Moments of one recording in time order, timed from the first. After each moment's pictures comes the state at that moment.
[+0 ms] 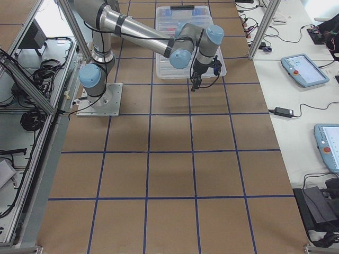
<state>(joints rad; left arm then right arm) -1.62 -1.60 -1.52 -1.59 1.60 -0.03 1.32 -1.30 1.58 -1.69 -1.66 -0.15</state>
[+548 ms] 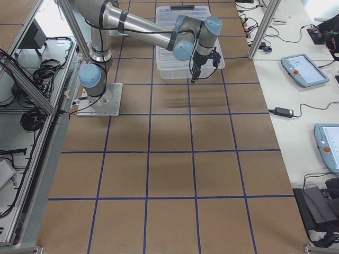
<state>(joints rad) -1.61 -1.58 -1.51 -1.59 1.60 -0.02 1.41 -1.29 1.58 -1.69 -1.65 -0.03</state>
